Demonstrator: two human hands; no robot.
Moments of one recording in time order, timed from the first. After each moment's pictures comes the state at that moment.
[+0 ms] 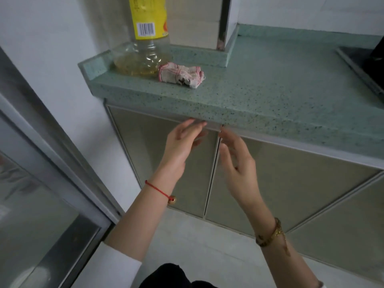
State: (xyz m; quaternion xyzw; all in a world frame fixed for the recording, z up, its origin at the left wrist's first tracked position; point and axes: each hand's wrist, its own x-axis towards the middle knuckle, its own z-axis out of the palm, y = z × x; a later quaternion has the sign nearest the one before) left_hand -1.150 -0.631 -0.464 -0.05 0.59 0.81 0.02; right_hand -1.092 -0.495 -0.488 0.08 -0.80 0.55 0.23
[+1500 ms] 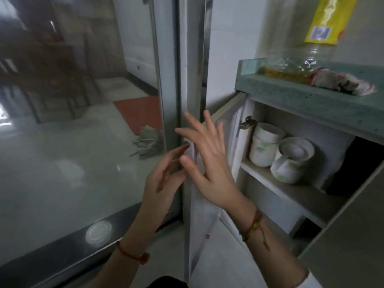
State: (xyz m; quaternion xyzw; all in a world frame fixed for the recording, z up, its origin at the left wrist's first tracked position) left_hand -0.955 -0.812 -0.566 -0.01 0.67 0.63 -0.40; right_hand -1.059 -0.723 -0.533 0.58 -0.64 0.46 0.20
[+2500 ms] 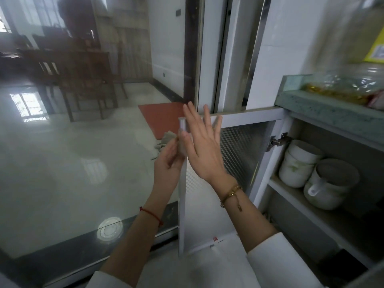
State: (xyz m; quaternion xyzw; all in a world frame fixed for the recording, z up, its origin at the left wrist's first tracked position) left_hand -0.977 -0.920 -0.570 -0.19 0.69 0.52 -0.47; right_hand -1.071 -0.861 -0.525 0.54 -0.71 0.38 0.23
